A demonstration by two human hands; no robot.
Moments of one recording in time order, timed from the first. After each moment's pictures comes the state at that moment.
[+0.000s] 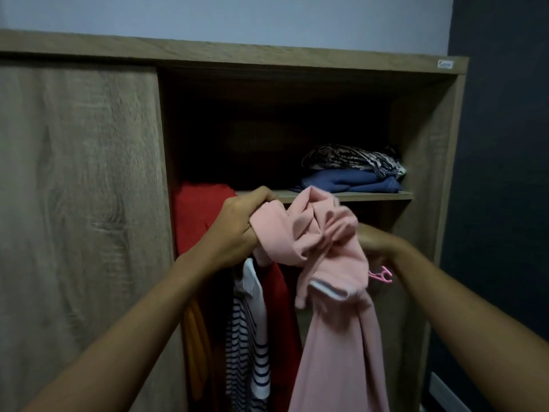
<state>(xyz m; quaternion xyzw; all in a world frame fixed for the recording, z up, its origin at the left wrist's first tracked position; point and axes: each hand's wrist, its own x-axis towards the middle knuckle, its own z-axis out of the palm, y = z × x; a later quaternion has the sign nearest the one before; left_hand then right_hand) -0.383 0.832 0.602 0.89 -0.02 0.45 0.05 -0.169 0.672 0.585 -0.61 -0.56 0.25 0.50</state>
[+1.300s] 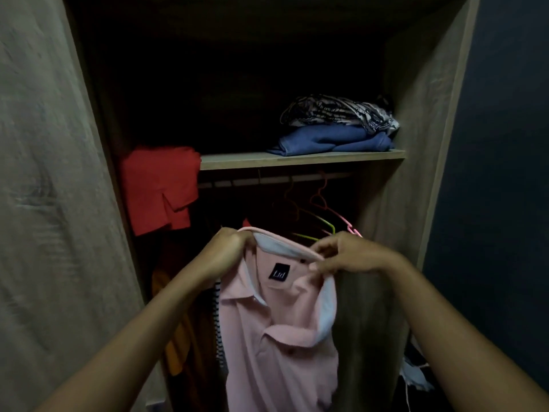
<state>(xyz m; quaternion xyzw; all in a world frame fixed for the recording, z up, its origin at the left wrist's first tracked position) -0.337 0.825 0.519 0.80 0.27 0.26 0.47 -0.110 0.673 0.490 -0.71 -0.57 0.24 0.35</state>
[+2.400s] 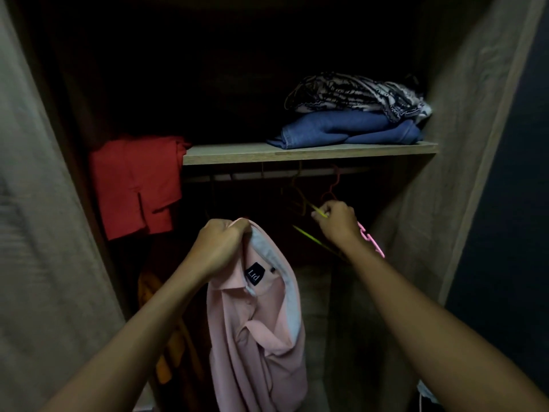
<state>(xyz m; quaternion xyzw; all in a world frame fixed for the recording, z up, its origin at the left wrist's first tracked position) -0.283 0.869 0.503 0.78 0.35 0.34 0.38 -0.025 0.793 0.472 -0.81 -0.35 -0.06 0.46</state>
